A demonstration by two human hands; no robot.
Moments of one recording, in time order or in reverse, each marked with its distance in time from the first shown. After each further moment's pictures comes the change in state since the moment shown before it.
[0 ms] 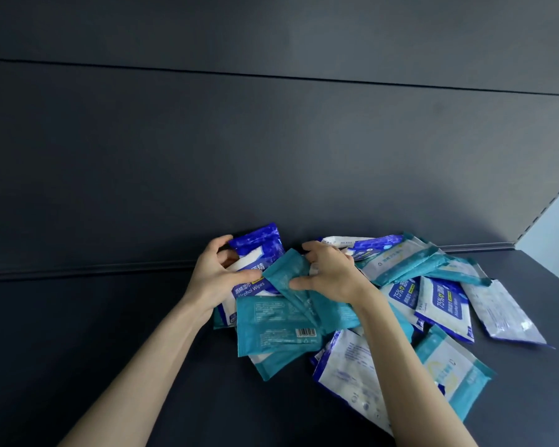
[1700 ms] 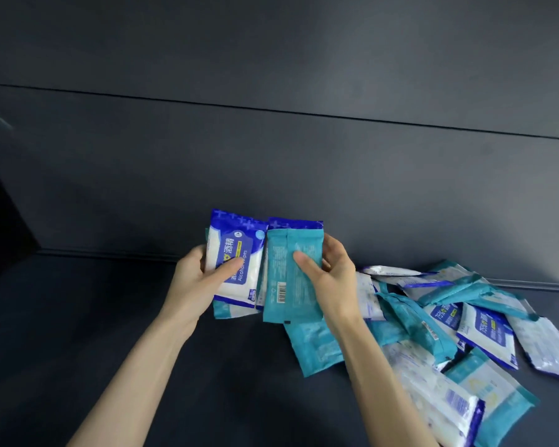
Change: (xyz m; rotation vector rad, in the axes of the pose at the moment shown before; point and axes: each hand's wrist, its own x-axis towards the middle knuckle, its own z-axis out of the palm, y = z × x) left_hand -0.084 0.031 -0.092 -0.078 0.231 0.109; right_hand -0.041 -0.092 0.054 1.048 0.288 -0.176
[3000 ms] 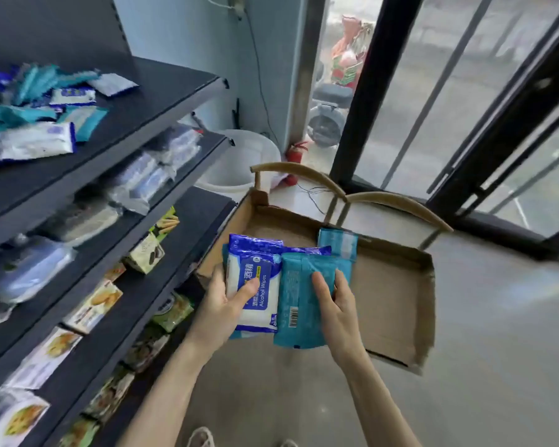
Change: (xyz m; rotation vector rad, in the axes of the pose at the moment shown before) left_hand -0.500 -0.099 0.041 0.108 -1.315 -0.307; right_hand -0.658 0.008 -0.099 -0.094 1.224 0.195
